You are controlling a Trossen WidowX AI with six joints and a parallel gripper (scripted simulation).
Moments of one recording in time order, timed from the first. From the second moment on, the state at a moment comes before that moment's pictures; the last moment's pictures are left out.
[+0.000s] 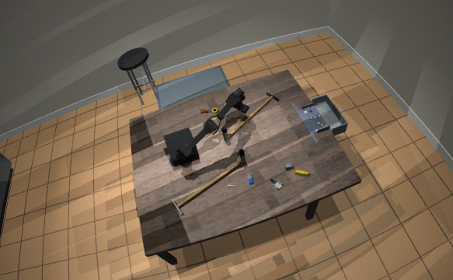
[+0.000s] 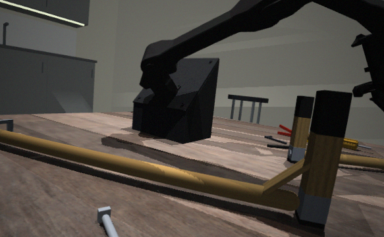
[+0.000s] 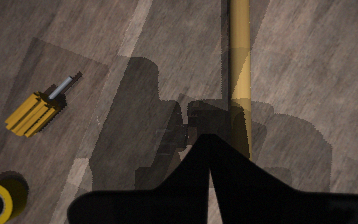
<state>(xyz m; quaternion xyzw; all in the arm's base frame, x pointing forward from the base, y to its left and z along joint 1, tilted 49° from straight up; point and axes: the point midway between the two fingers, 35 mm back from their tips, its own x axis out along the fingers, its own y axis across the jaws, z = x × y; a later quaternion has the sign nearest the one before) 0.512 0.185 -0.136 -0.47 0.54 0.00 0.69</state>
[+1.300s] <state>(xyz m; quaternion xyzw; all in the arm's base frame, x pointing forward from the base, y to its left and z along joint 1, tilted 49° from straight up) 0.487 0.191 -0.135 -0.44 0.54 -0.04 0.71</state>
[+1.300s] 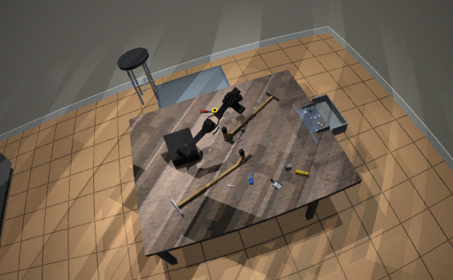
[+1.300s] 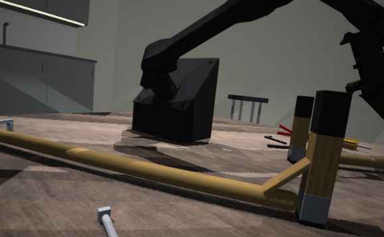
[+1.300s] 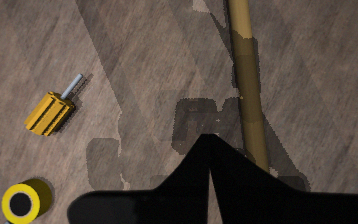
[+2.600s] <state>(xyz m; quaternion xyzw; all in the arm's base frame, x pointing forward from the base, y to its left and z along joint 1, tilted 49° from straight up) 0.487 0.116 -0.195 -0.45 0.54 -0.05 0.71</state>
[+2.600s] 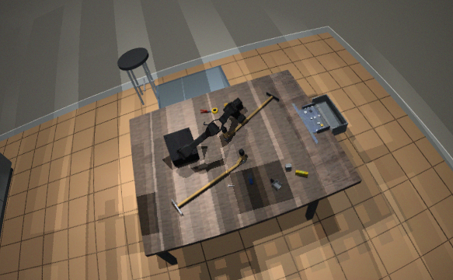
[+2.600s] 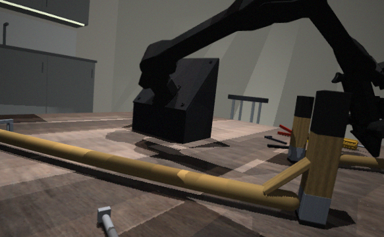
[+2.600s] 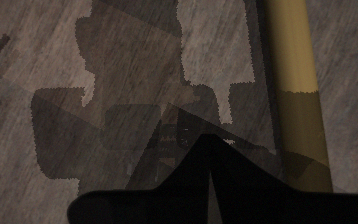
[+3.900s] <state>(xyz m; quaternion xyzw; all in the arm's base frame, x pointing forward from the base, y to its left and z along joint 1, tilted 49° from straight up) 0.497 0.092 -0.189 -0.45 0.54 -0.05 0.71</state>
